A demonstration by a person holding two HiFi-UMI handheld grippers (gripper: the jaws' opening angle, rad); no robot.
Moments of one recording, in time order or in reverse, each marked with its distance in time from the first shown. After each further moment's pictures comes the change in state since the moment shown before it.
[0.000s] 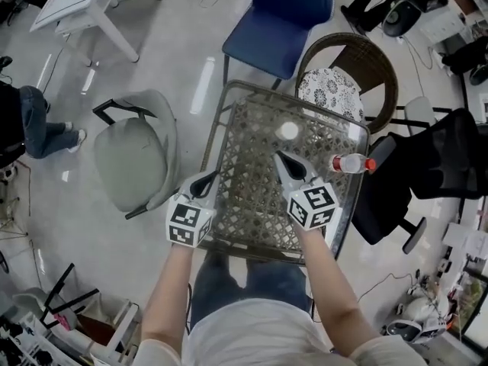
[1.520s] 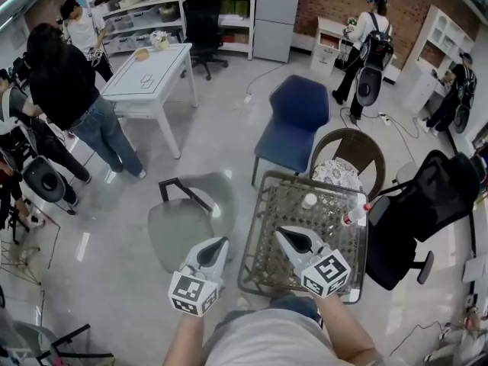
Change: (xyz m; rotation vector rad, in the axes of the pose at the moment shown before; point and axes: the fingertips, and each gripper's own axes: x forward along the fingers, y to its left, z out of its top) left arm -0.317 -0.020 0.133 0.120 -0.389 0.011; right arm -0.139 0.286 0.151 -0.260 -0.261 0.214
